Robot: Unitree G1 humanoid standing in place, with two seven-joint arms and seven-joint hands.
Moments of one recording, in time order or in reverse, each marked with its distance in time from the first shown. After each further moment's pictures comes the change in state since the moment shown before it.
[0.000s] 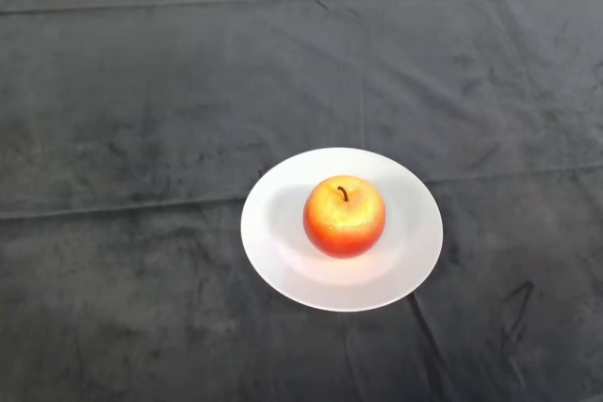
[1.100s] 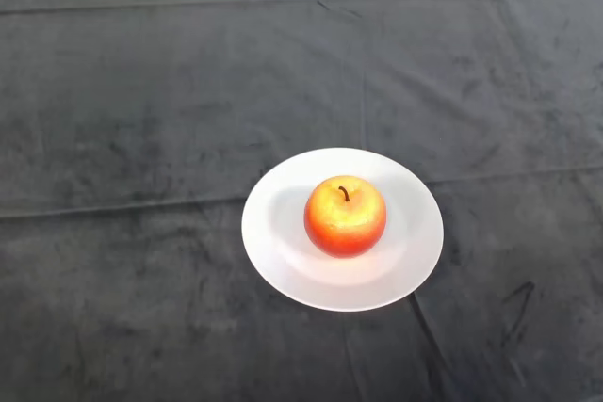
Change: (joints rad) left arm 0.000 0.000 0.036 0.044 -0.002 0.000 0.045; right arm 0.000 0.000 0.000 0.007 0.000 -0.001 0.000
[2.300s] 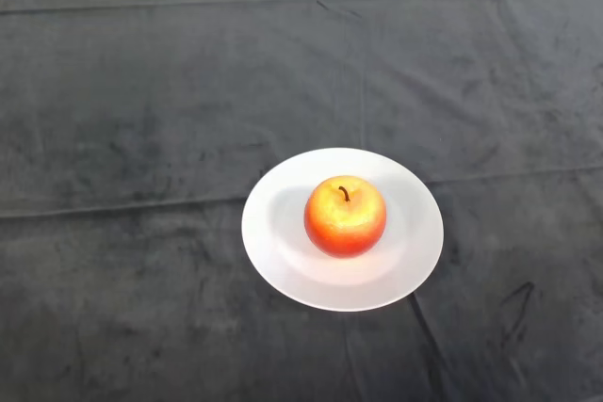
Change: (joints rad) left arm 0.000 0.000 0.000 0.007 0.000 0.000 0.000; right arm 0.000 0.000 0.001 0.002 0.000 -0.002 0.000
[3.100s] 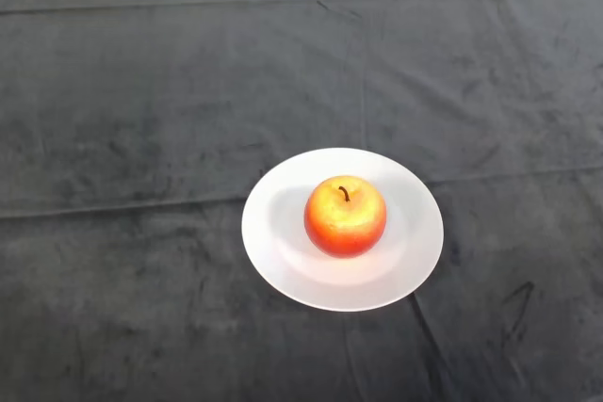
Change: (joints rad) left arm 0.000 0.000 0.000 0.001 0.000 0.000 -0.001; right arm 0.000 0.000 0.000 0.000 0.000 0.000 0.000
